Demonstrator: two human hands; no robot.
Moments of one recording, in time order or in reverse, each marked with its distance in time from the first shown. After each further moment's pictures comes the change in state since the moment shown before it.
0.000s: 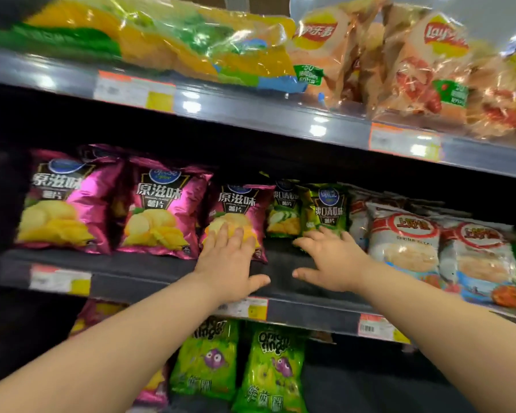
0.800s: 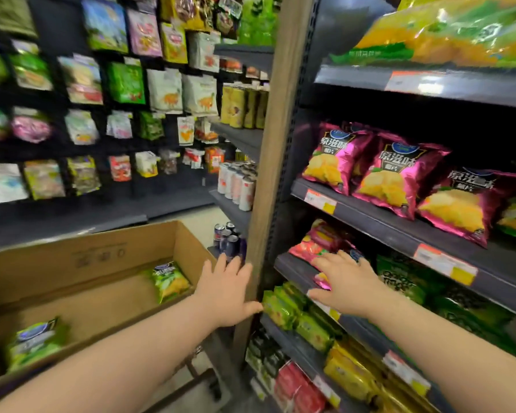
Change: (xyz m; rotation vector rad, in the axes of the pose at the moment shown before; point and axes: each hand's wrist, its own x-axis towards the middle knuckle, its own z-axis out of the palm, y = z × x) left_hand -0.385 -0.070 0.014 0.052 -0.332 -0.770; right_hand -0.120 -0.256 0.013 0.181 -0.054 -0.692
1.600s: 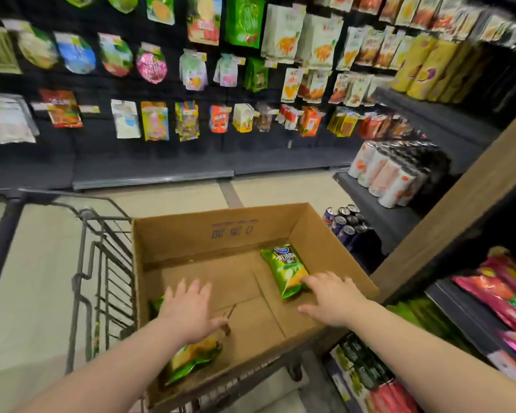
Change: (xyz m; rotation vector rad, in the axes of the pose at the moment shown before) left_hand -0.073 -0.370 0.140 -0.280 -0.278 -0.497; right_hand 0.207 -0.340 0.068 -0.058 -0.299 -0.303
